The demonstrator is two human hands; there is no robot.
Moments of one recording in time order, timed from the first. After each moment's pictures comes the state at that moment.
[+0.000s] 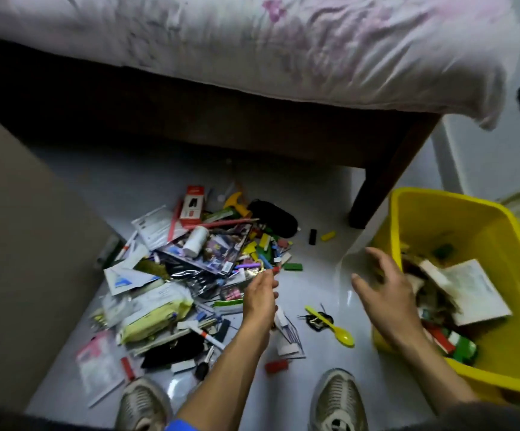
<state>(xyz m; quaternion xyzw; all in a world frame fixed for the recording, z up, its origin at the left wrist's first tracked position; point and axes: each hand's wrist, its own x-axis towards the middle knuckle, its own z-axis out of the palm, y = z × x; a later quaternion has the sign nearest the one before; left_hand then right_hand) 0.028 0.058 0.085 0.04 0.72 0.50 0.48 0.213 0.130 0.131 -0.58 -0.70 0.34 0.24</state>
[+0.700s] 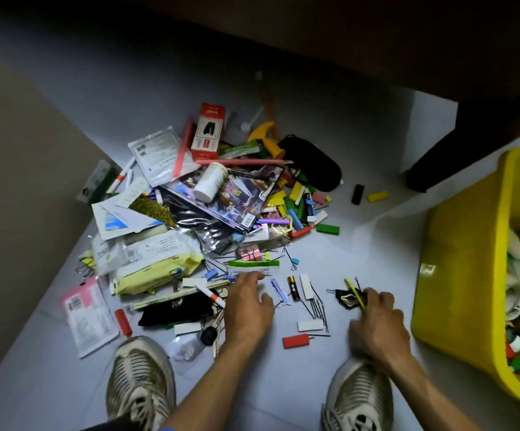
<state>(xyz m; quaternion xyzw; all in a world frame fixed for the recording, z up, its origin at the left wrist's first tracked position) -0.015 -0.005 -0.044 0.25 0.87 0.26 0.35 0.195 0.105 -0.046 -0.63 -0.71 0.25 -0.20</state>
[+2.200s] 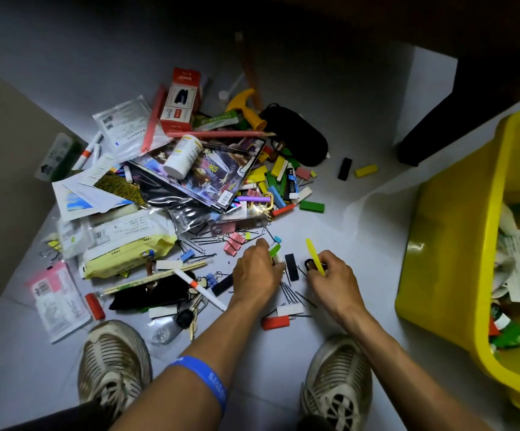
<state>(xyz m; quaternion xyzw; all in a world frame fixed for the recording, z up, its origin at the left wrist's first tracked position) 0.013 0.054 -0.070 0.31 0.88 0.14 0.33 0.148 0.117 -0.050 -0.60 -0.68 0.43 -0.02</state>
